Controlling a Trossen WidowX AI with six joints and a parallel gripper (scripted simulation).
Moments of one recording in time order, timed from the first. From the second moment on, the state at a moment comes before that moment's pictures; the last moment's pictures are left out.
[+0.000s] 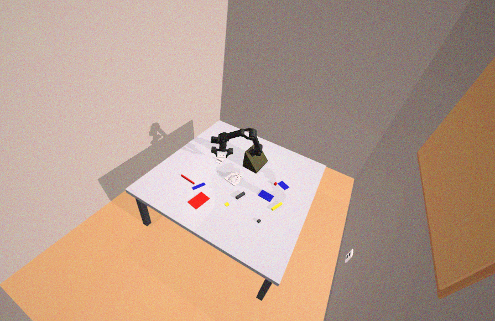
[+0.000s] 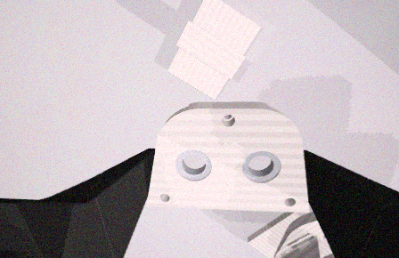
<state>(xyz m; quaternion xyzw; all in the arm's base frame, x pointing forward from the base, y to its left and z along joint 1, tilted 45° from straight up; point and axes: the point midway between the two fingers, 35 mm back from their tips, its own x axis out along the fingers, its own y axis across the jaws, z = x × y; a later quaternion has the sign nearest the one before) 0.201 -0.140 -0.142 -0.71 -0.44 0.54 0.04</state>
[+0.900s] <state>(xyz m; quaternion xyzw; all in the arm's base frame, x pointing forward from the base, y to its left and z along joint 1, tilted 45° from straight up) 0.226 -0.105 -0.101 -0.69 -0.59 0.37 -0.20</state>
